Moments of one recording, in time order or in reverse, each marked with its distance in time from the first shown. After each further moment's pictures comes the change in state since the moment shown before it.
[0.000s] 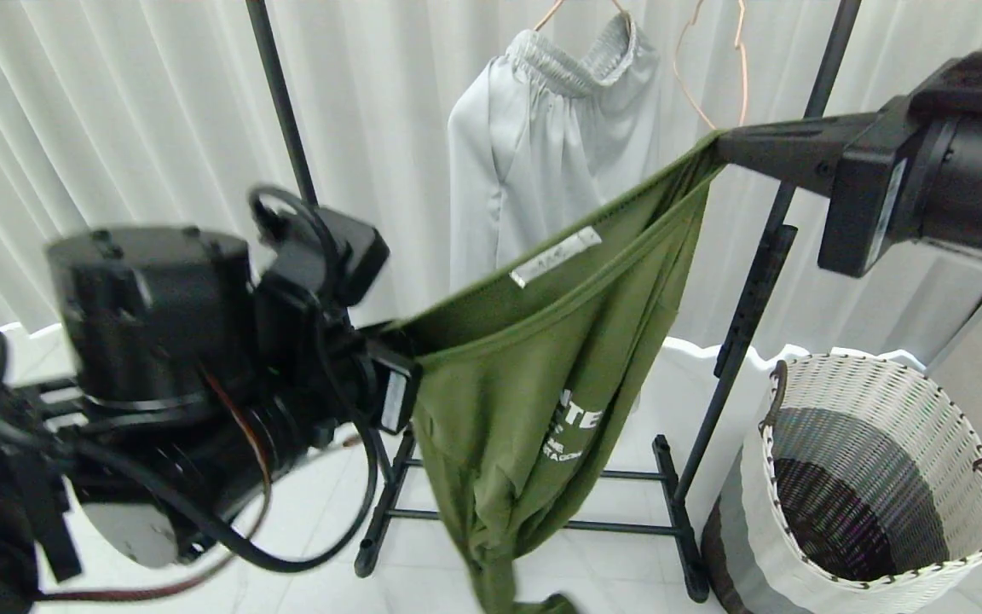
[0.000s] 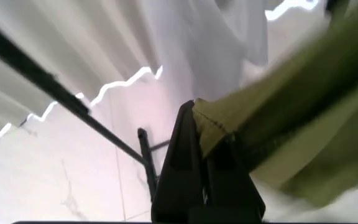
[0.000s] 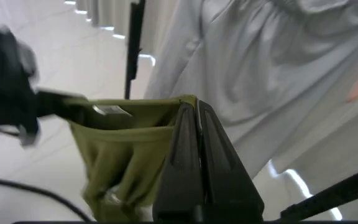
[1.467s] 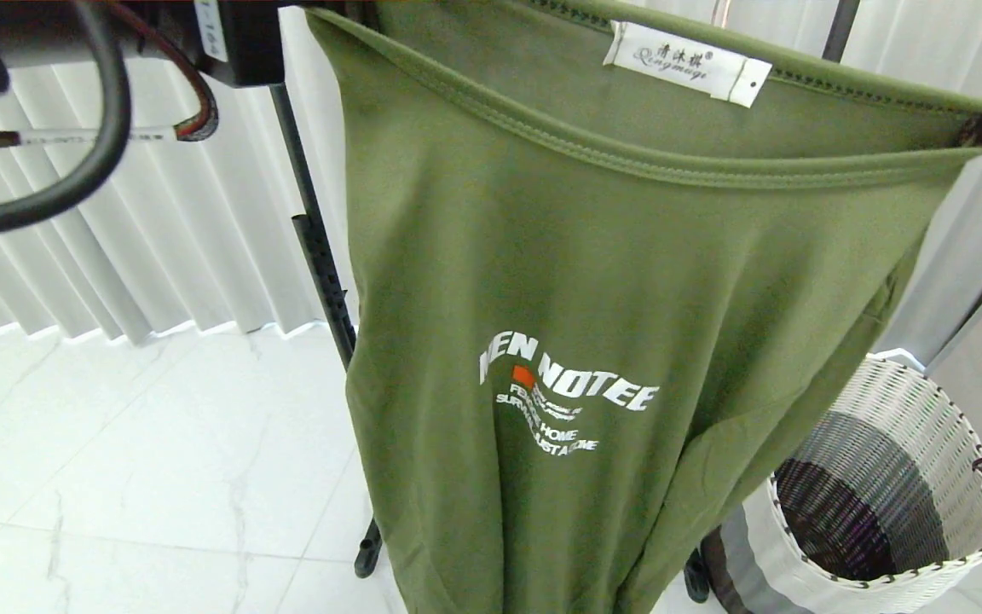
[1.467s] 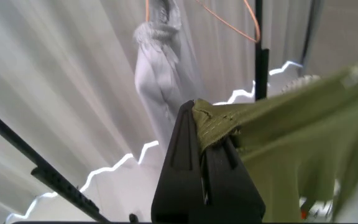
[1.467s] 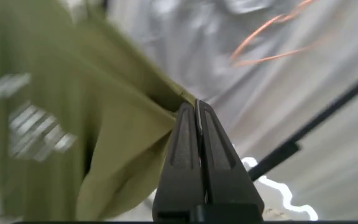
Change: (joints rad) left arm -0.097 -0.067 -0.729 0.541 -0.152 0.130; right arm 0.032 -0.273 -0.043 0.398 -0.002 -0.061
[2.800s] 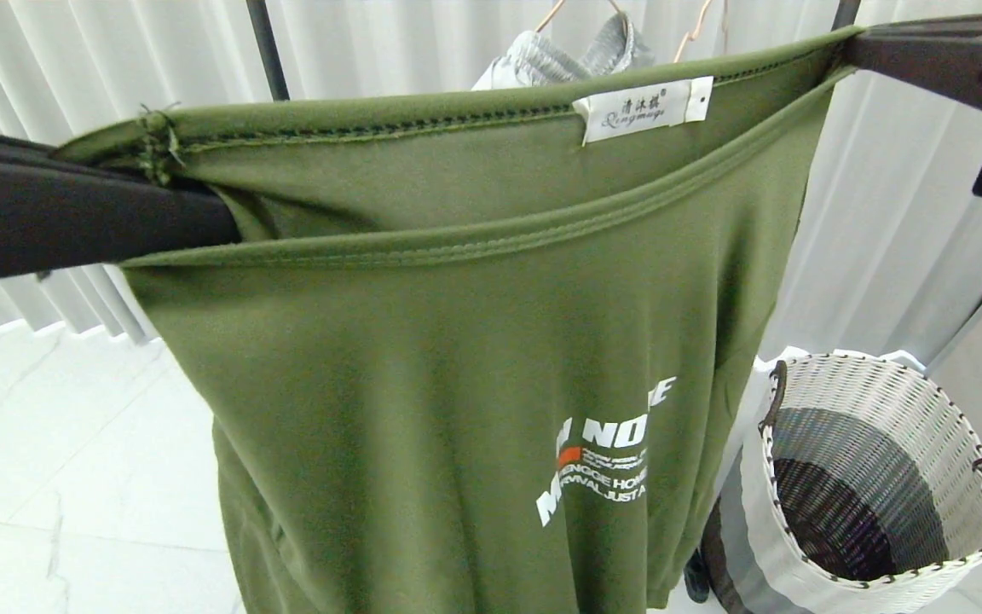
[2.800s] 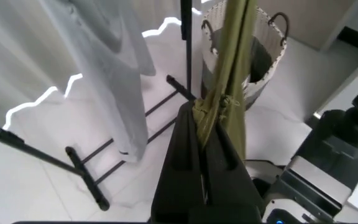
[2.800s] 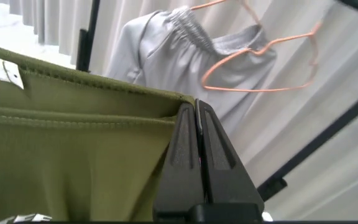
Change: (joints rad) left arm -0.319 -0.173 -0.027 0.573 0.060 -0.301; right arm -0.049 0.169 0.028 -0.379 -0.063 -0.105
